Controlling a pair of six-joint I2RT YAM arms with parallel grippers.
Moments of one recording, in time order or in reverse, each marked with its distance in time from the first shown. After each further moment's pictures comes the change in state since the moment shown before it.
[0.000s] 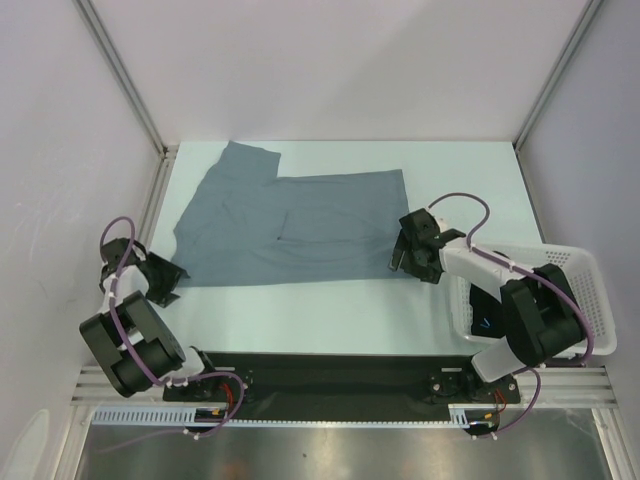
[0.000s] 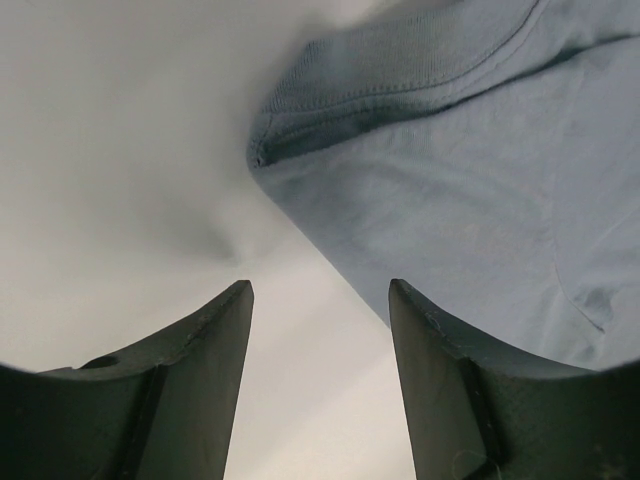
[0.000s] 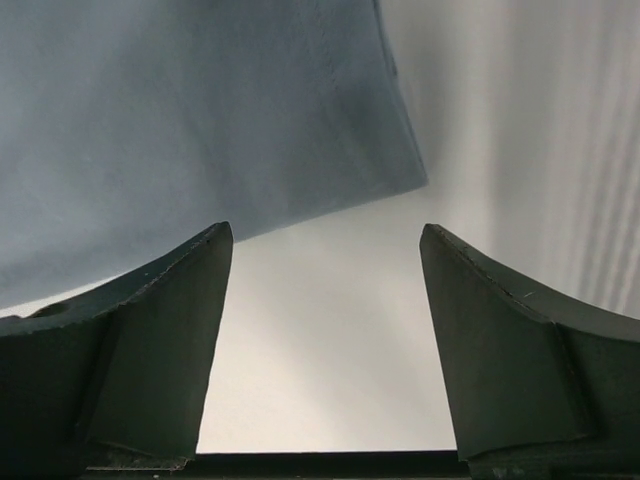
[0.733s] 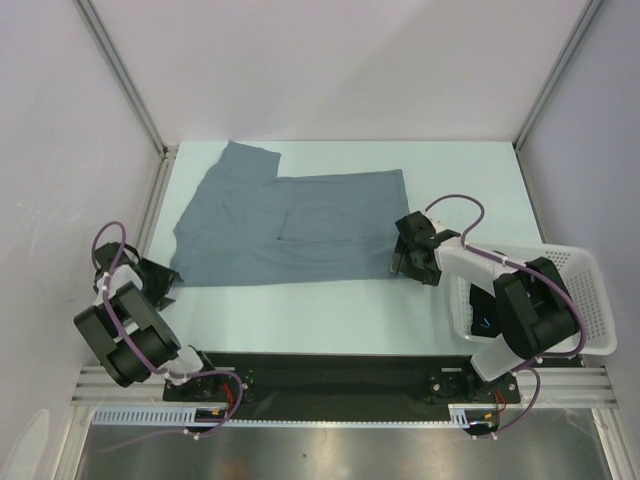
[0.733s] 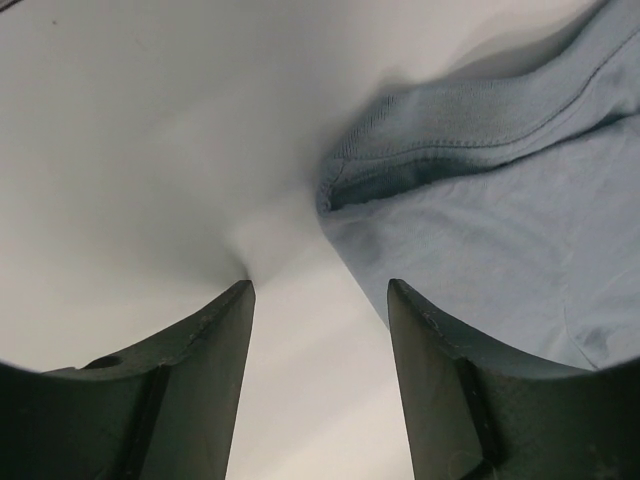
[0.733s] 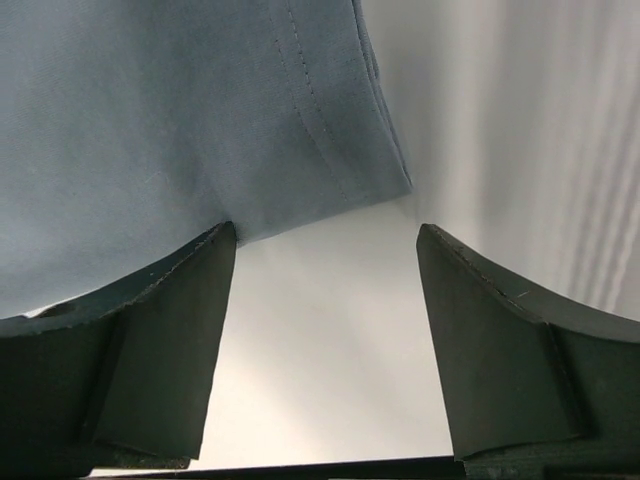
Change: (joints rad) left arm 0.068 0.060 0.014 0.006 -0.013 -0.018; right arm 0.020 0.048 -0.007 -0.001 0.034 -0.011
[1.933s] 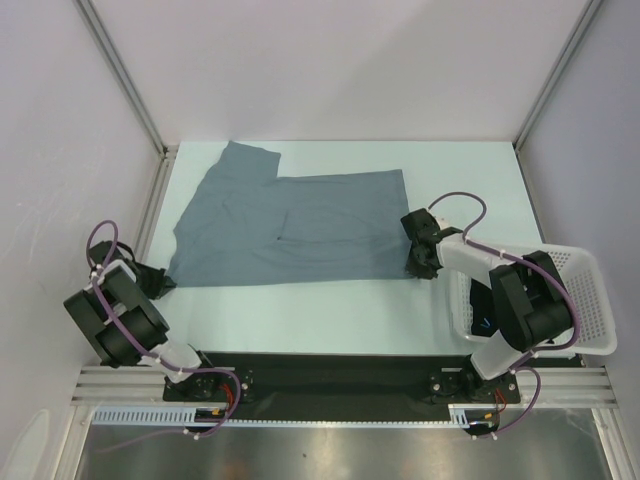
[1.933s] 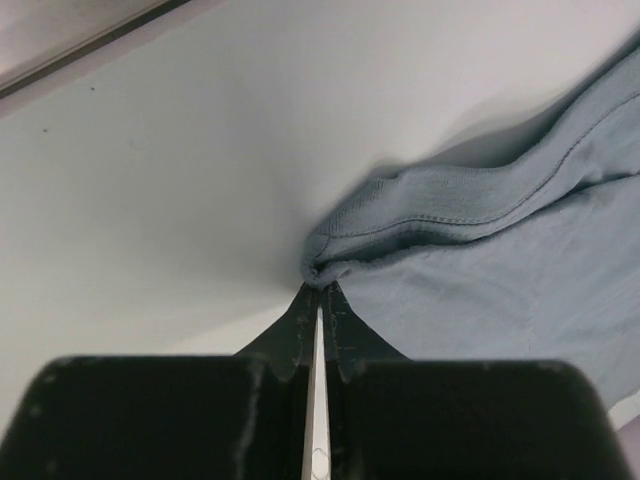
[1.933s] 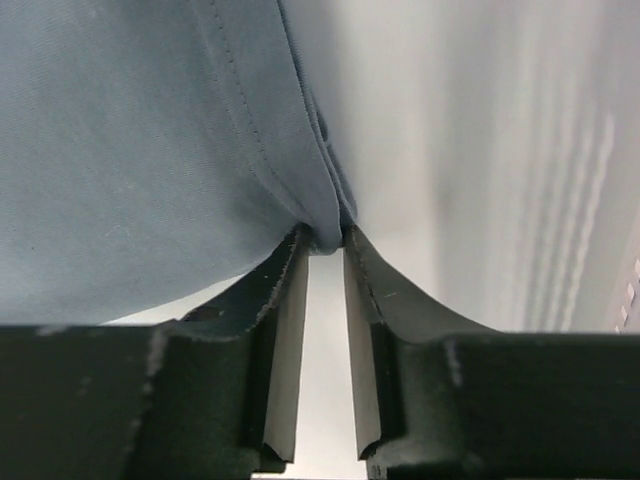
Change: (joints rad) left arm 0.032 0.135 0.053 0.076 0.036 -0.045; right arm -0.059 0.043 0.008 0.021 0.027 -0.080
